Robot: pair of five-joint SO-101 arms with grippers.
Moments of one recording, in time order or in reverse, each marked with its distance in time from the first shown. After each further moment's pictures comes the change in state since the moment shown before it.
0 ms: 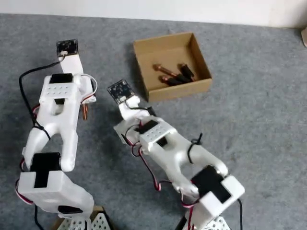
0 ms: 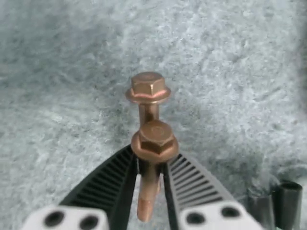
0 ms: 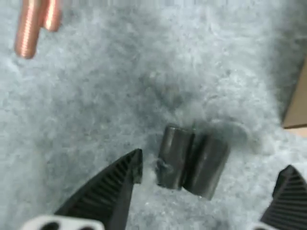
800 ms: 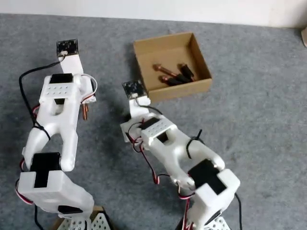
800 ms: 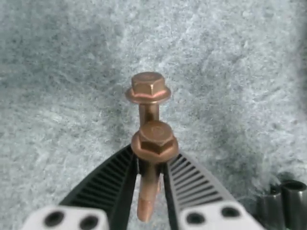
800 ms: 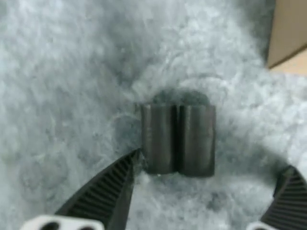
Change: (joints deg) left arm -0.1 0.0 0.0 0.0 0.0; right arm 2.5 5.7 -3.6 5.6 -13.5
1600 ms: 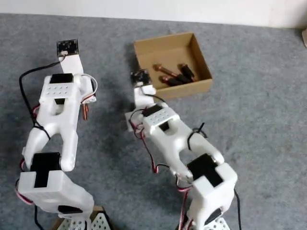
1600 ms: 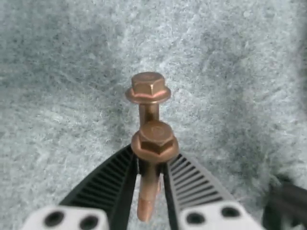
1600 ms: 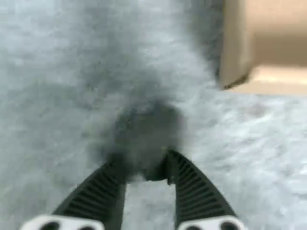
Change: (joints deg) left arm 0.0 0.0 0.0 0.0 0.0; right arm -0.2 0.3 -7.9 8.7 -0.1
